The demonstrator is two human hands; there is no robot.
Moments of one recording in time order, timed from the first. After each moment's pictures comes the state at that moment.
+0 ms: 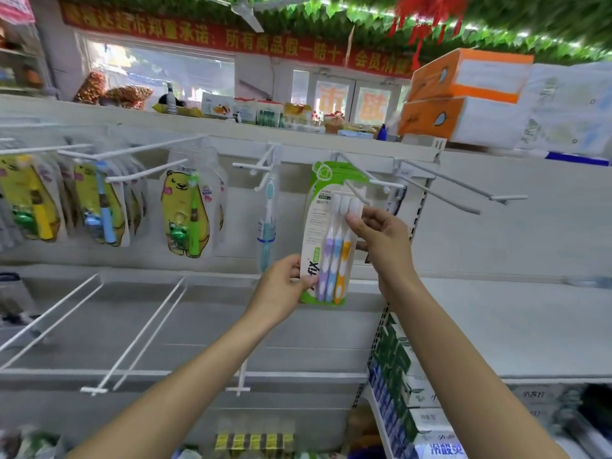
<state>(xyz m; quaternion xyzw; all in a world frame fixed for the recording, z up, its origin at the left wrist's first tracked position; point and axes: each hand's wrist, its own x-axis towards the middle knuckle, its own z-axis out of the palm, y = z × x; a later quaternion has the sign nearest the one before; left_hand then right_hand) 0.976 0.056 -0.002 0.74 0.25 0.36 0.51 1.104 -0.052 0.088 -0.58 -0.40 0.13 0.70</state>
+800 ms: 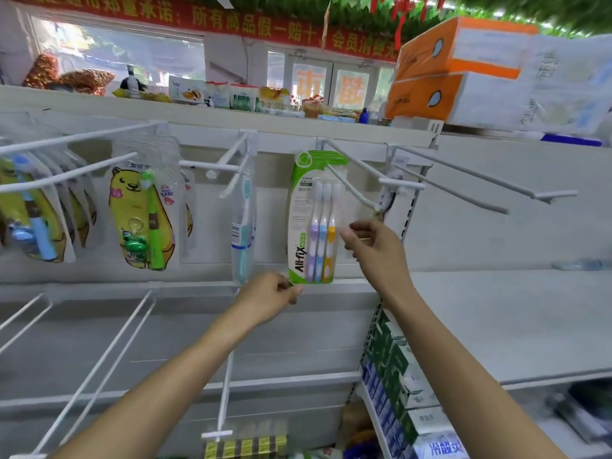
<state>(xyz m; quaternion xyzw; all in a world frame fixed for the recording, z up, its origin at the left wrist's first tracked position) 1.002 0.107 -0.018 0.86 0.33 0.15 0.34 1.154 -0.028 0.049 -0.72 -0.39 0.02 0.57</state>
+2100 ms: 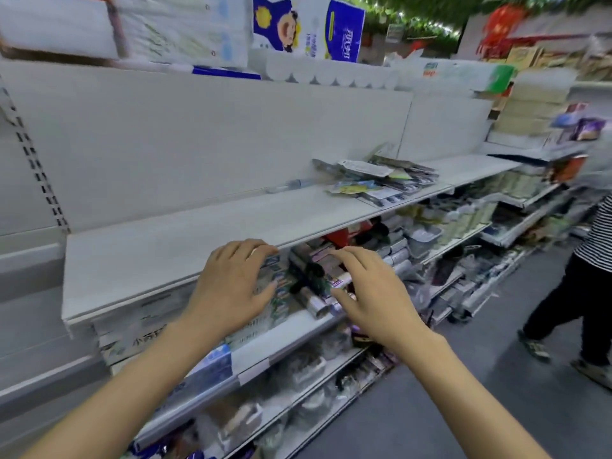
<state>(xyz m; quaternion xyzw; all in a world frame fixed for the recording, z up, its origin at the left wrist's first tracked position) 1.284 -0.372 -0.016 0.97 0.02 0.25 0.05 1.371 -0.609 -0.011 -0.89 -0.39 -0.19 0.16</state>
